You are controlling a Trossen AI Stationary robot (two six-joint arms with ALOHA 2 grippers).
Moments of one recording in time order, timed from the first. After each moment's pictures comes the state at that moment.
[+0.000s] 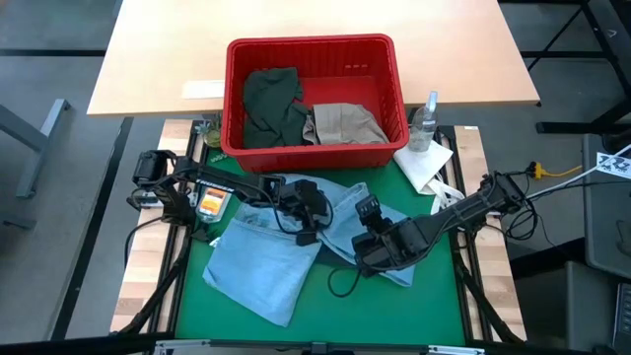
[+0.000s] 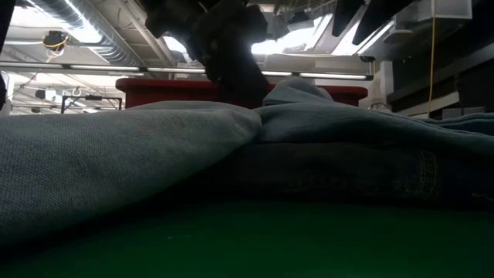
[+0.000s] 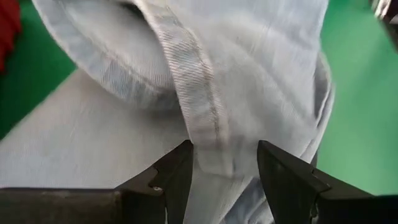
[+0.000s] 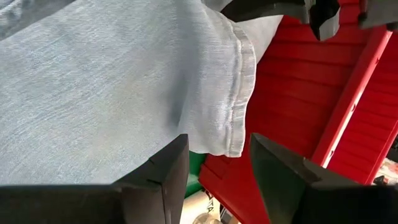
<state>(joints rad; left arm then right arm) -0.02 1.72 1.12 -0.13 0.07 -0.12 0.48 1.75 1.65 -1.39 0.66 -0.17</state>
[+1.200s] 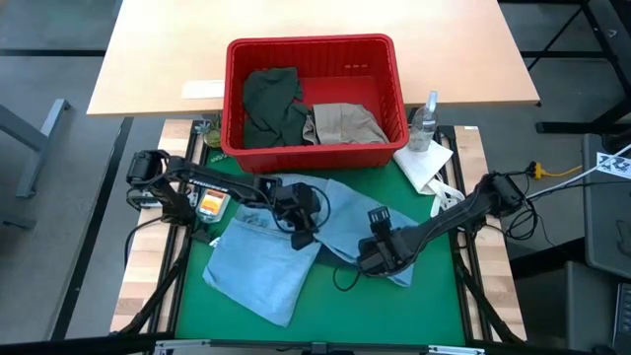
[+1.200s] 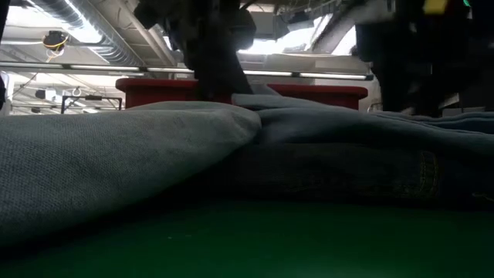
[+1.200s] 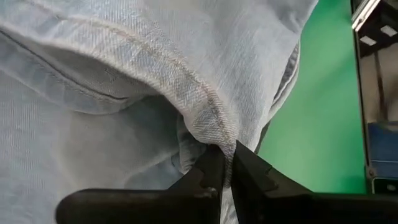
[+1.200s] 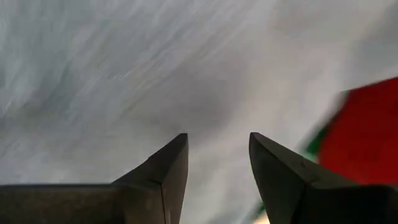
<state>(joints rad) -0.04 1.67 1.12 -0.29 0.16 -0.44 0.48 1.75 1.26 -1.19 0.41 0.16</state>
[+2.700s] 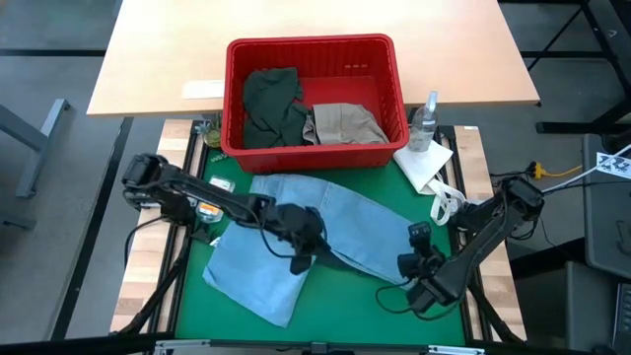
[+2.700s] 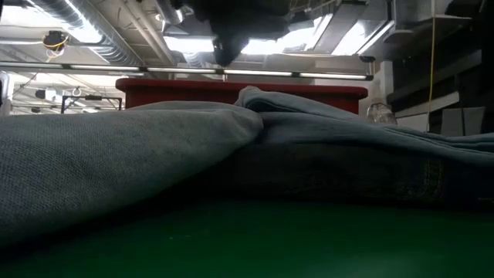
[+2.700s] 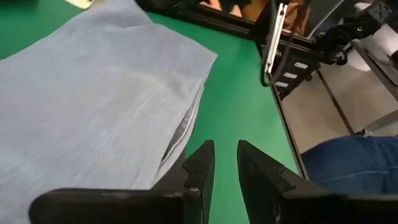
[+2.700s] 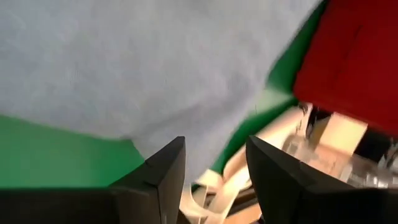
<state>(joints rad) -0.21 1.66 1.12 0.01 0.07 -0.39 0.84 1.65 1.16 -1.50 0.47 0.59</state>
